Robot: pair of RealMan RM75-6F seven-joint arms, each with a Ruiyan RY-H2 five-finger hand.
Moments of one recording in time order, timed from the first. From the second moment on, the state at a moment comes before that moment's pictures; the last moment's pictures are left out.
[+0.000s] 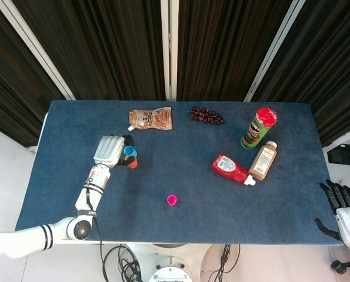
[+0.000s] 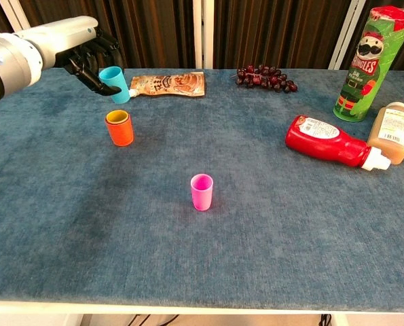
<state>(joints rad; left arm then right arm) -0.78 -1.59 -0.32 -1.47 0.90 1.01 0.41 0.00 -1.08 -0.03 -1.46 -1.58 1.49 0.18</state>
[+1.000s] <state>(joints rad) -0.78 -1.61 -0.25 -1.43 0.94 0.99 0.35 0.00 -1.08 -0.02 -1.45 -1.57 1.49 0.19</state>
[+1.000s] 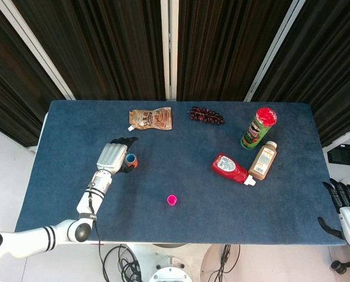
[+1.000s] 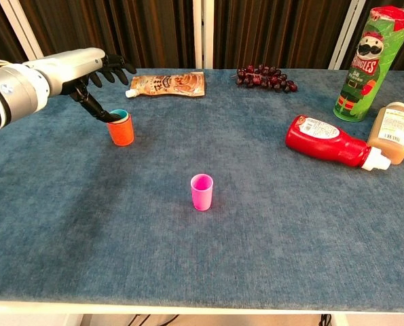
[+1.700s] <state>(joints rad) -0.82 -1.67 -0.11 -1.71 1.05 1.00 0.61 0.00 -1.08 -0.03 -1.43 -1.58 1.50 0.21</state>
